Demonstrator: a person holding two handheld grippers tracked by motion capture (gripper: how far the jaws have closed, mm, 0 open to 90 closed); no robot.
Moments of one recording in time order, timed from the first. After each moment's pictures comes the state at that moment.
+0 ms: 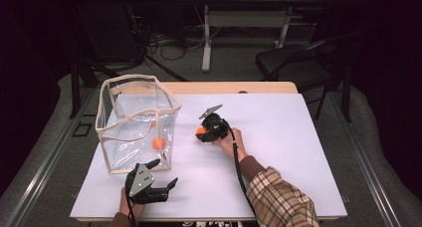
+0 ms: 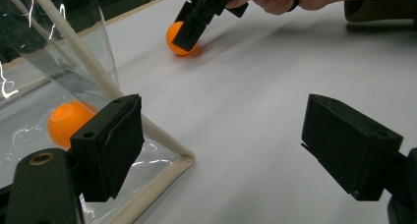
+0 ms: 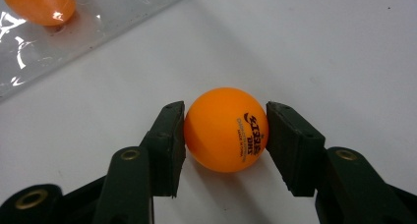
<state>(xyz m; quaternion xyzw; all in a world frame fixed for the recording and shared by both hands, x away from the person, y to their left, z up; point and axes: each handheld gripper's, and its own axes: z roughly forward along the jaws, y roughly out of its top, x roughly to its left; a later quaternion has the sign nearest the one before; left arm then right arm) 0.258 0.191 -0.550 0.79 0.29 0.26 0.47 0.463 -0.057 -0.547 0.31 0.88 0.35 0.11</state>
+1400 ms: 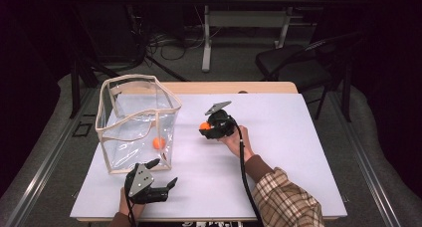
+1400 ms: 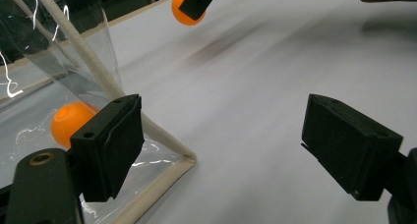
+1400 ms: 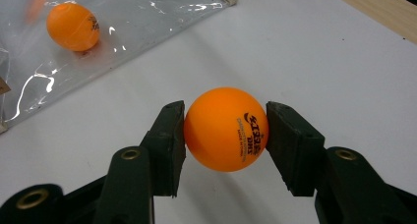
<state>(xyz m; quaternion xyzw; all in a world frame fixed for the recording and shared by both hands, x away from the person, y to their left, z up) 0.258 0.191 -0.549 0.79 0.29 0.26 0.48 0.452 -0.075 -0.518 0.30 0.86 0.38 0.13</state>
